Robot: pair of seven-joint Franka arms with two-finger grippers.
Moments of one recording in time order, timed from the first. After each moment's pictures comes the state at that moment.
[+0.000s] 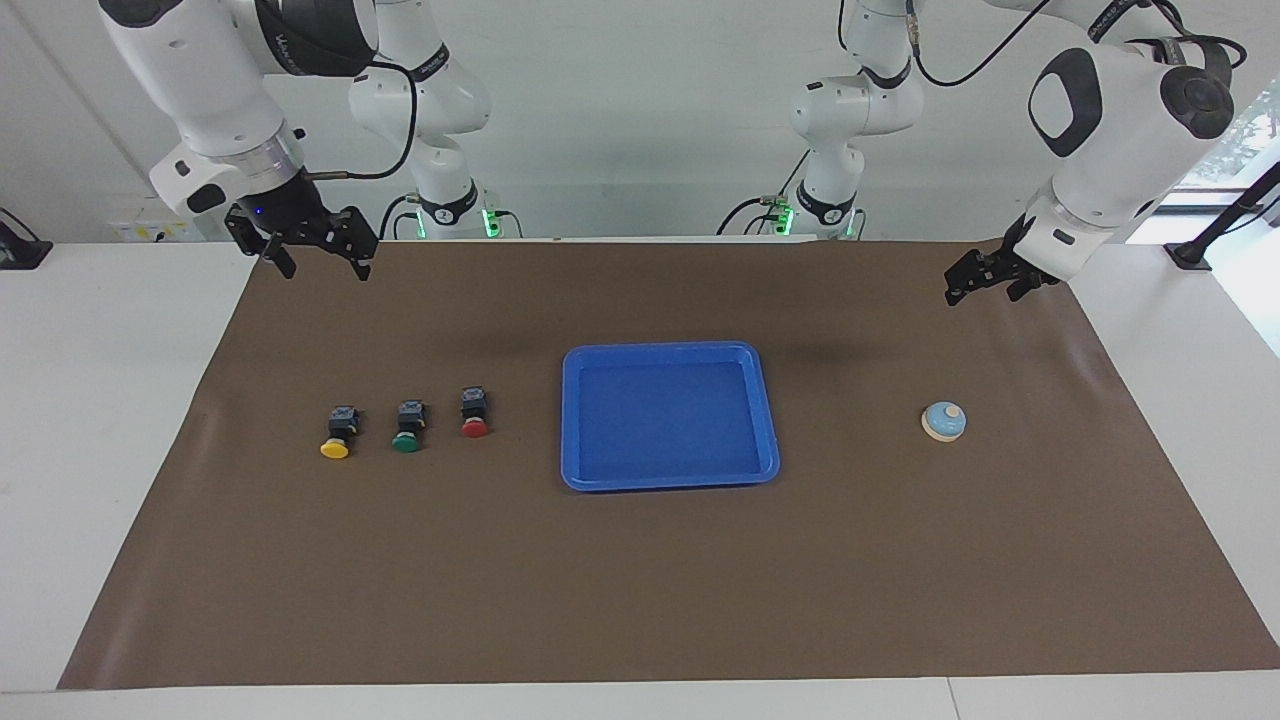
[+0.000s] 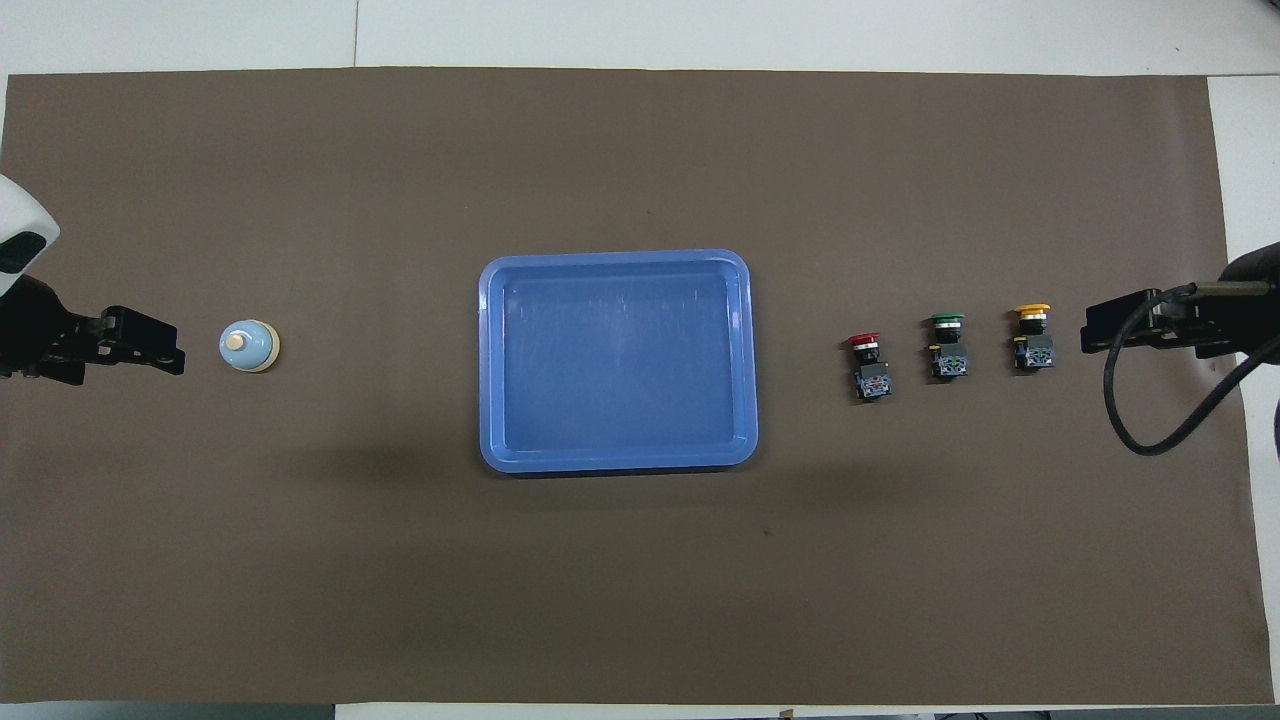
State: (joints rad) left arm 0.04 -0.02 -0.03 -1.78 -0.03 1.60 0.00; right arm -0.01 -0.08 0.00 -1.73 0.01 1.60 0.06
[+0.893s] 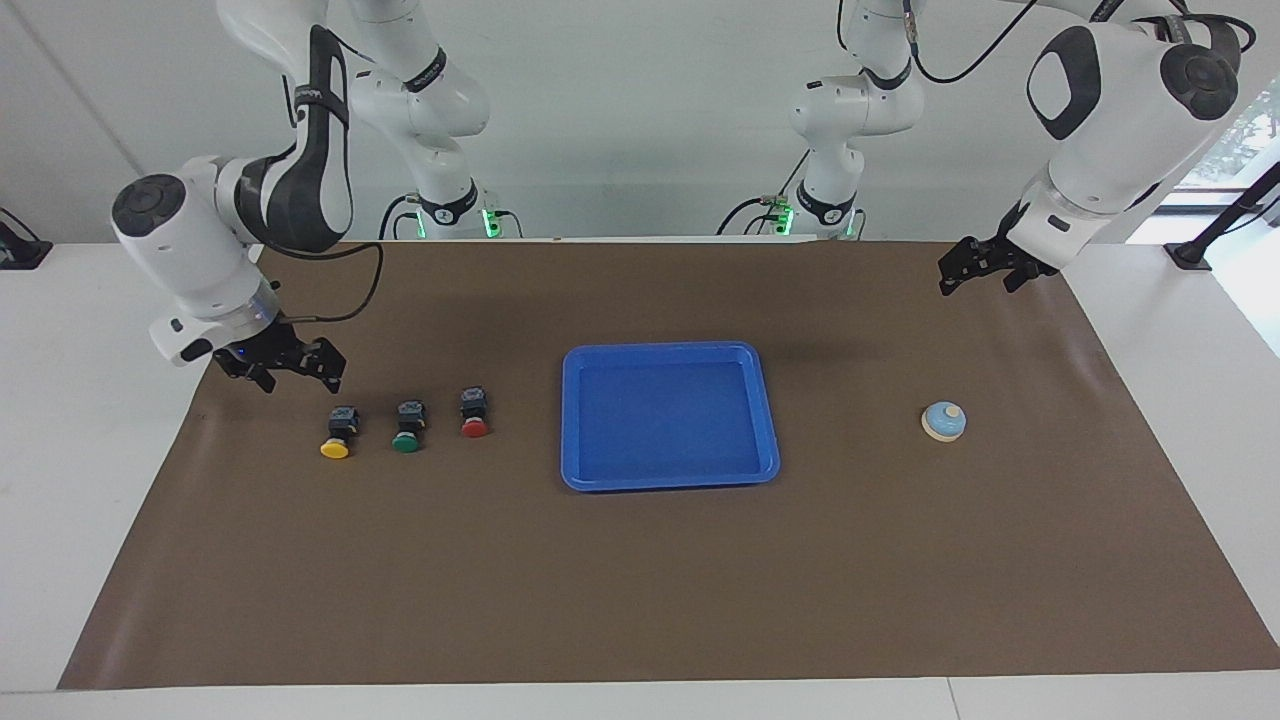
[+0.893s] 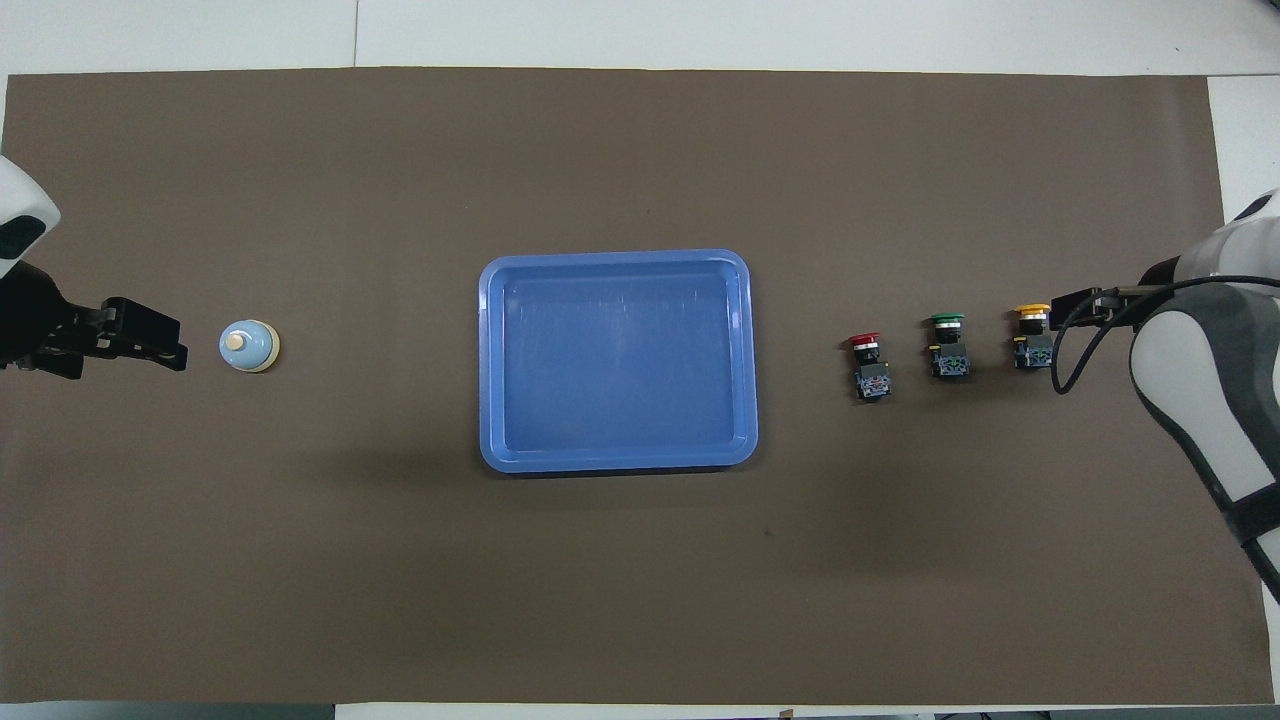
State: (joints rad) left arm 0.01 0.00 -0.03 -1.70 -0.03 1.53 -0.01; right arm -0.17 0.13 0.00 -2.02 0.01 2.15 -0.12
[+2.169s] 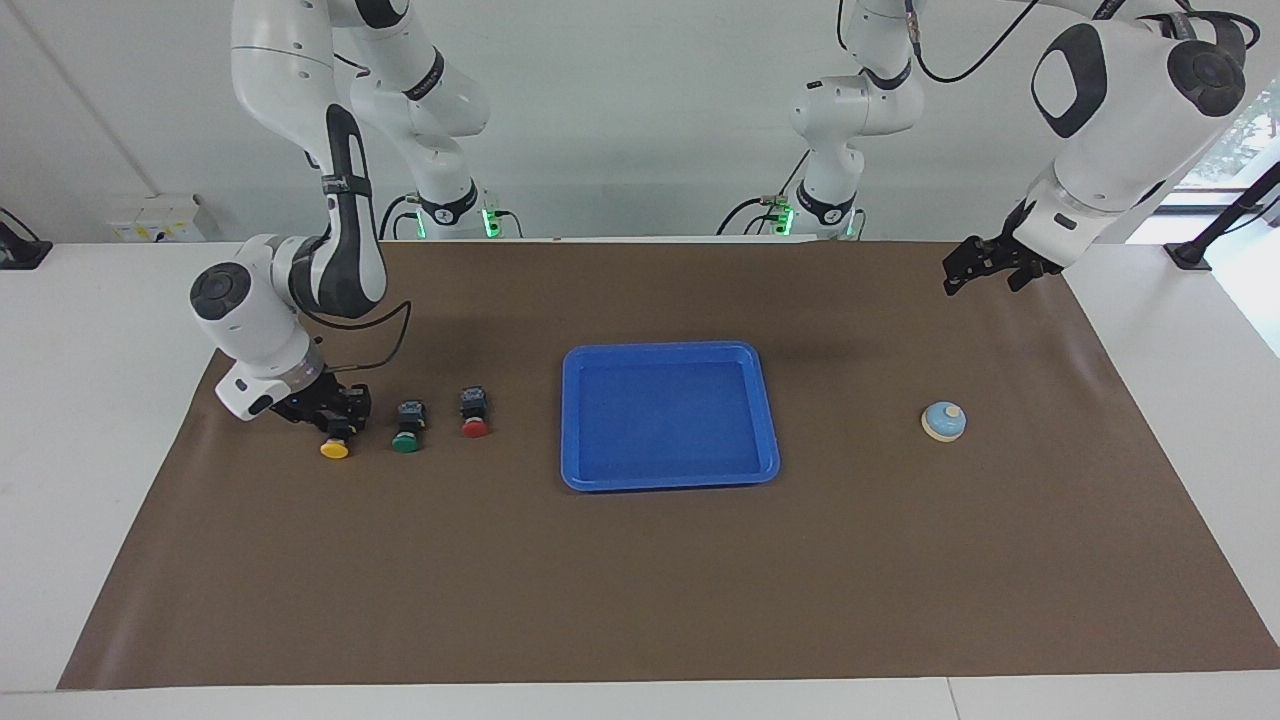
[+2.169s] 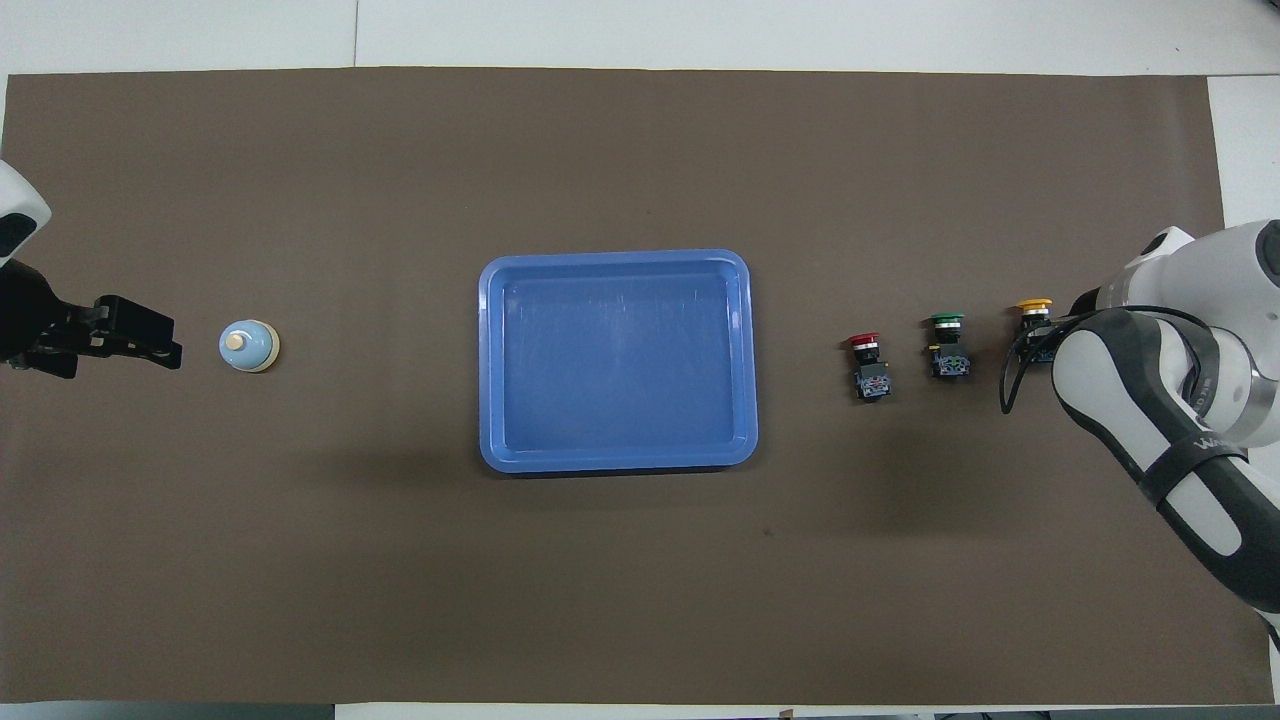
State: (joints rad) left arm 0.01 0.00 -0.03 -1.70 -0.03 1.53 -0.02; right arm -0.17 0.26 0.00 -2.07 0.01 2.30 -0.21
